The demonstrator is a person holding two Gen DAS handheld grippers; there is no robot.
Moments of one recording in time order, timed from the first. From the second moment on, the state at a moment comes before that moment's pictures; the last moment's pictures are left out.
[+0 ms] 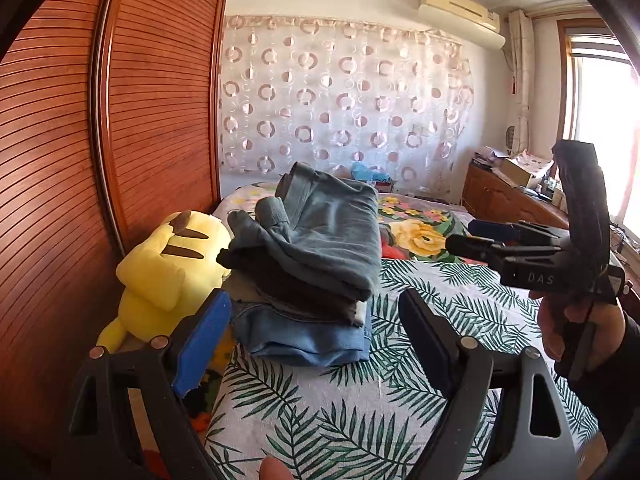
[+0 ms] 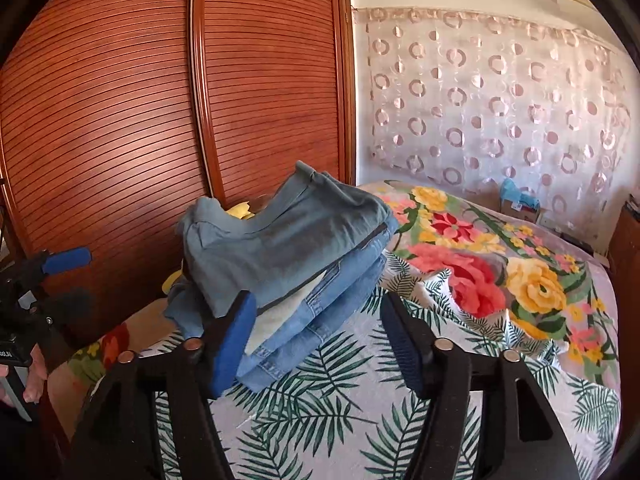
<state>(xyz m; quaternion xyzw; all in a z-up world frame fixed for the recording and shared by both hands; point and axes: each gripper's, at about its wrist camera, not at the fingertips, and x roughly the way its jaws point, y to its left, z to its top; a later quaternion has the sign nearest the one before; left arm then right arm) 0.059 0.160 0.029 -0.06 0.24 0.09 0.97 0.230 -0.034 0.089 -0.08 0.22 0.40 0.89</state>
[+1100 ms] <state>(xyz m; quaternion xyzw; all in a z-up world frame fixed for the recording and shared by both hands) 0.057 0.083 0.021 -0.04 0.25 0.00 0.97 0.129 -0.104 0.072 -0.04 0.21 0.30 0.93</state>
